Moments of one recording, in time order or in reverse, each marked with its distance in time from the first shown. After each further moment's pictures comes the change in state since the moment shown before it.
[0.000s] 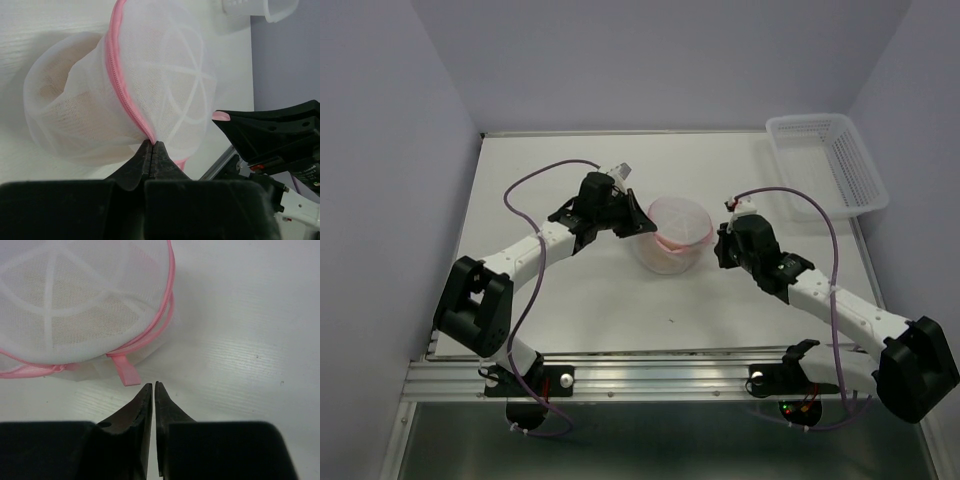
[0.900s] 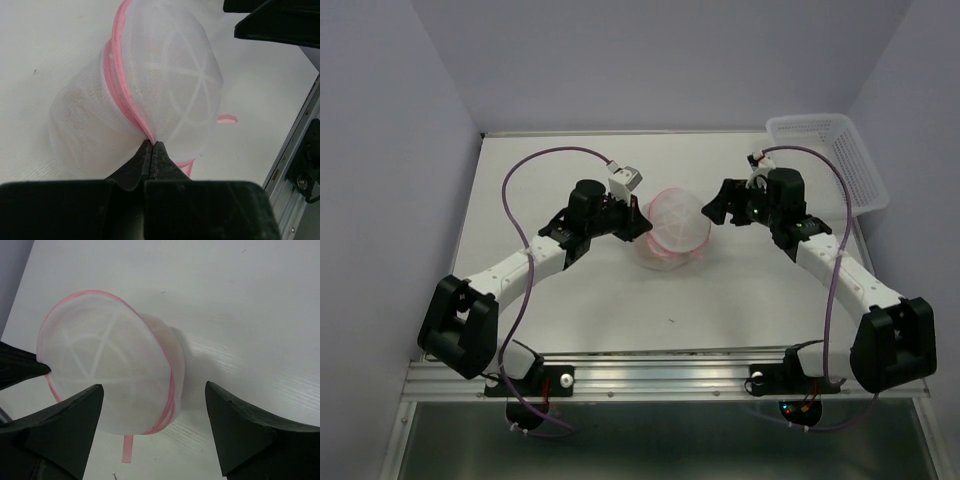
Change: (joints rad) left arm -0.014 -0.127 -0.114 0.155 0.029 0.506; right arm -0.302 0.132 0.238 0.062 -0.524 0.041
